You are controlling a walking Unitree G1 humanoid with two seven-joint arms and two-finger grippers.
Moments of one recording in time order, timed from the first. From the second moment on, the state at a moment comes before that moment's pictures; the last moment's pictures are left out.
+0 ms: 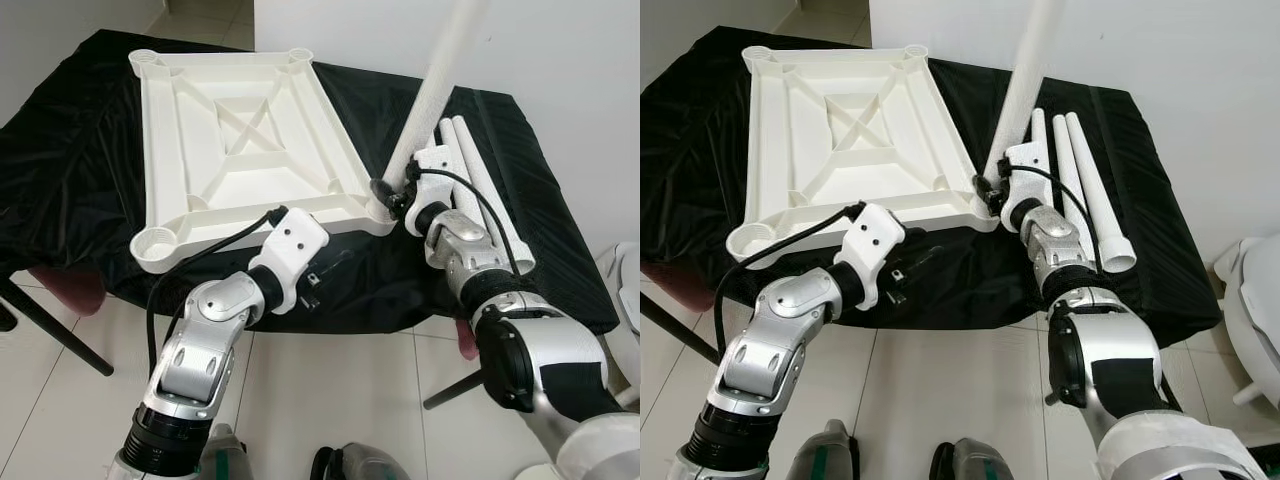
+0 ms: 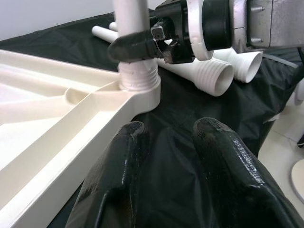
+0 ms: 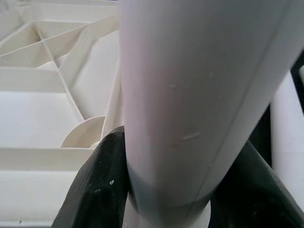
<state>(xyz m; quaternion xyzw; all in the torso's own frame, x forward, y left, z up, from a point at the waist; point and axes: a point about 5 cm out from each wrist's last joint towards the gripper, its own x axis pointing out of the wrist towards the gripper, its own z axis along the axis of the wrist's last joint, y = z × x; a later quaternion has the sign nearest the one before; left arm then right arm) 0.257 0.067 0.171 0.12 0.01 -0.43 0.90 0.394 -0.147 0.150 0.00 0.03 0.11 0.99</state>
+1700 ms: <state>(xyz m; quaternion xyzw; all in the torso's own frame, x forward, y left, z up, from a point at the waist) 0.256 0.062 0.171 0.12 0.01 -0.44 0.89 0.391 -0.144 0.153 -0.01 0.02 0.23 0.97</state>
